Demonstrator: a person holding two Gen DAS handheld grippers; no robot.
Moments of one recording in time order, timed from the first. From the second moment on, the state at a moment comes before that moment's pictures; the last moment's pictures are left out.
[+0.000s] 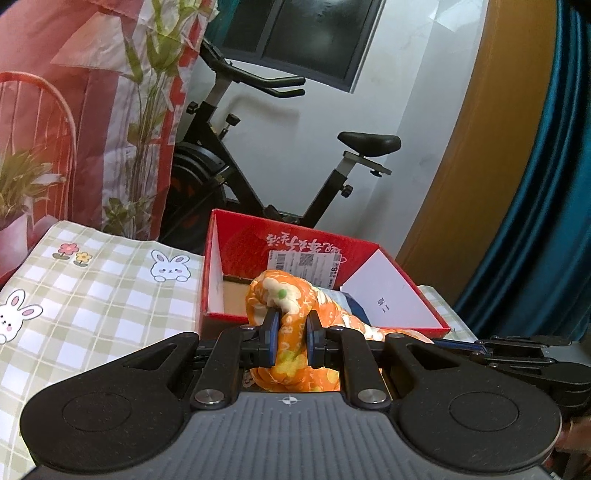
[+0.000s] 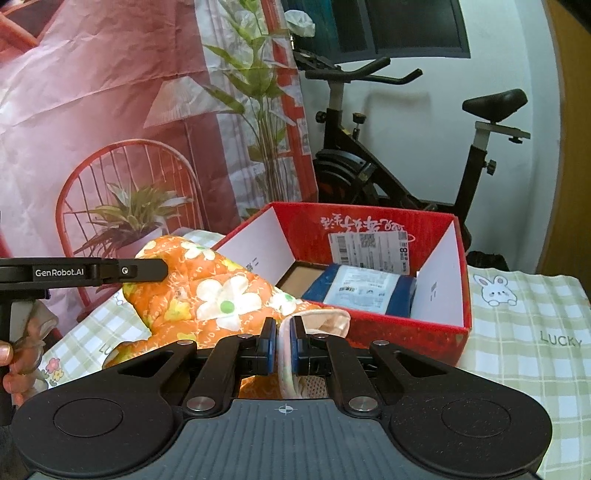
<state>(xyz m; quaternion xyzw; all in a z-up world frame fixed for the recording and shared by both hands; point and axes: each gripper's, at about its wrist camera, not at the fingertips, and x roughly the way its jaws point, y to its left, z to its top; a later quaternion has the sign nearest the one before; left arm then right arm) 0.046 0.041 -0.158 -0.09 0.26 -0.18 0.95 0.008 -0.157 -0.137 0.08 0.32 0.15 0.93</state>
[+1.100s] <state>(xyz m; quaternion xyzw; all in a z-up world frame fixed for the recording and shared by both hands) 0.136 0.024 -0.145 -0.08 0.25 -0.17 0.95 0.095 -0.174 -0.138 0.05 0.32 0.14 0.94</state>
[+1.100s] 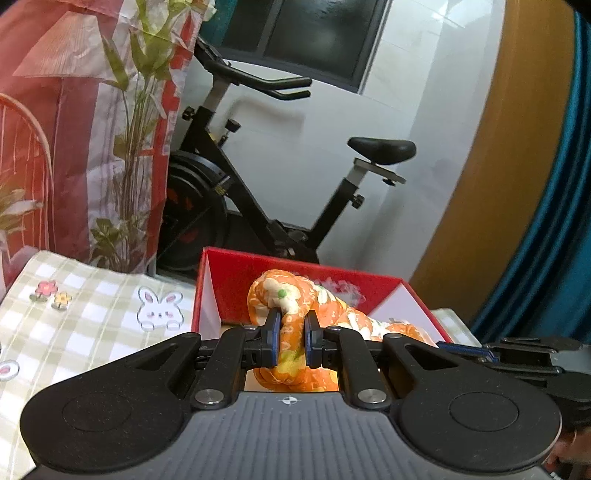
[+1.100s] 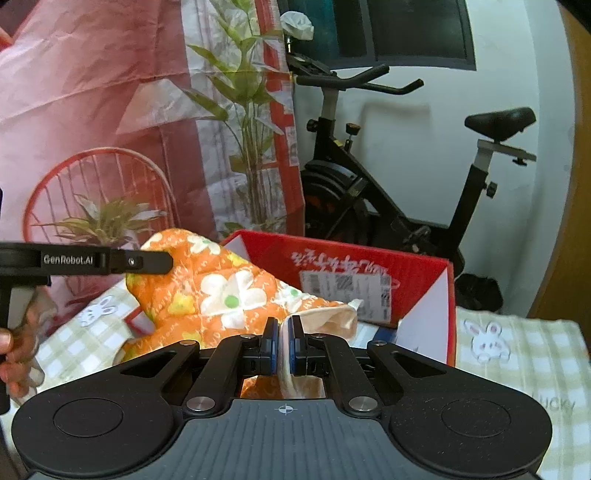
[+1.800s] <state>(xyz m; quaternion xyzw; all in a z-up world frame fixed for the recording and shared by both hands) 0.219 -0.001 -0.185 -0.01 0.34 -0.16 0.93 0.178 -0.177 -0.213 0.09 0.42 0.07 0.90</state>
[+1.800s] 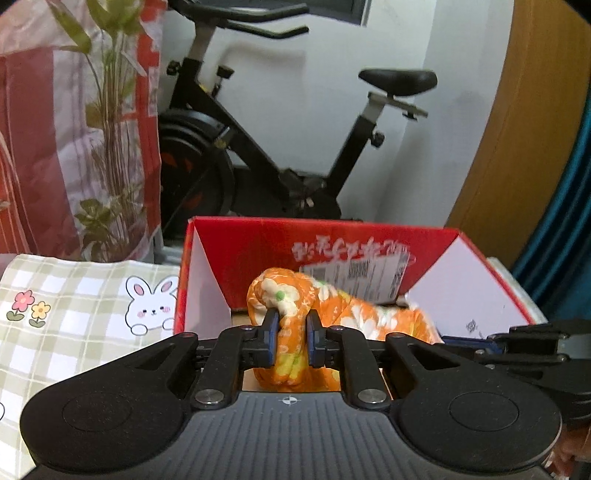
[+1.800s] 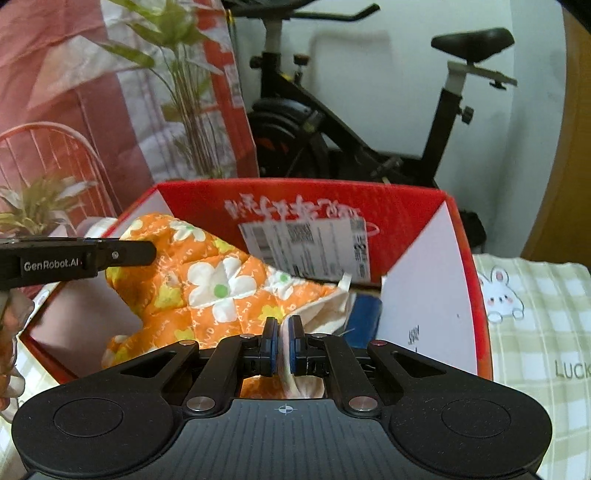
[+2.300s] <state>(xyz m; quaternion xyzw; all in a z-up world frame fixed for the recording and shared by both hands) 0.191 -0.001 -0.162 0.03 0.33 -0.16 0.93 0.157 -0.168 -0.190 0.06 0.41 0.05 0.91</state>
